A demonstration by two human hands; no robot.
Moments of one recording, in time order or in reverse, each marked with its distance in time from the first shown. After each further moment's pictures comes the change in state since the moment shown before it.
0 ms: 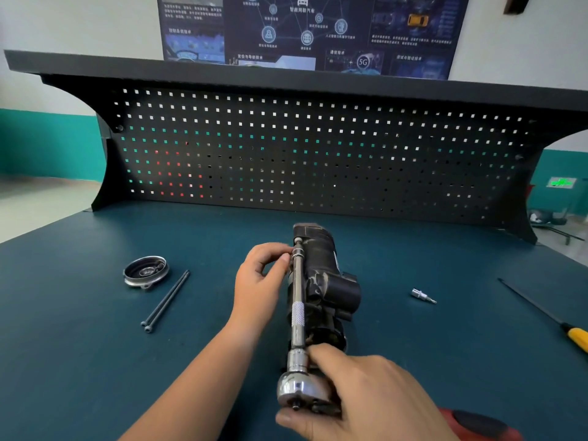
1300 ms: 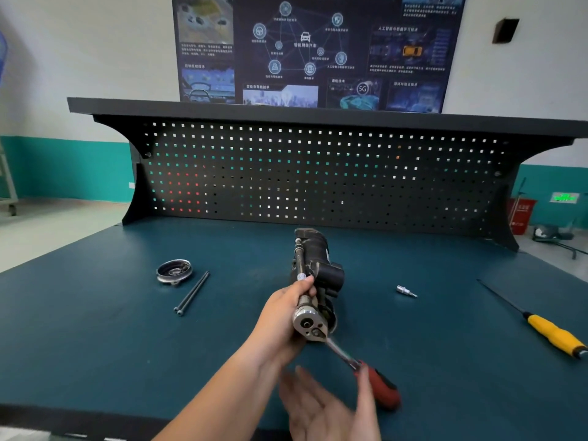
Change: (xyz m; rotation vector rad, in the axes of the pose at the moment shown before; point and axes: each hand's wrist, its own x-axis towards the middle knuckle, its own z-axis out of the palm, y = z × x) left_hand -0.087 0.097 0.010 -0.635 -0.146 -0.772; right_hand -0.011 -0.016 0.092 2.220 0.506 0.176
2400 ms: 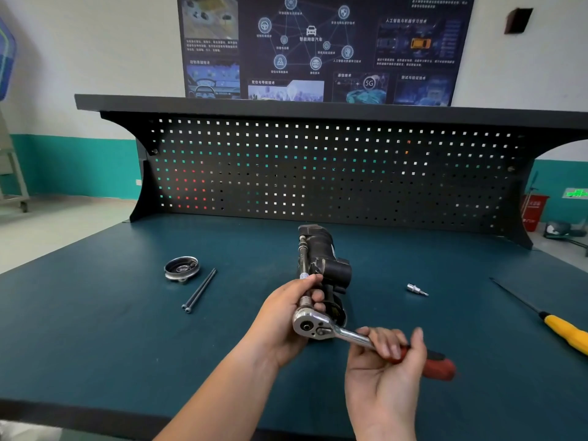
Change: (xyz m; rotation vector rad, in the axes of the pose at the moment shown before) left_hand -0.001 0.009 -0.011 -0.083 -0.083 -0.033; right_hand 0.032 -0.035 0.009 0.435 0.167 -0.487
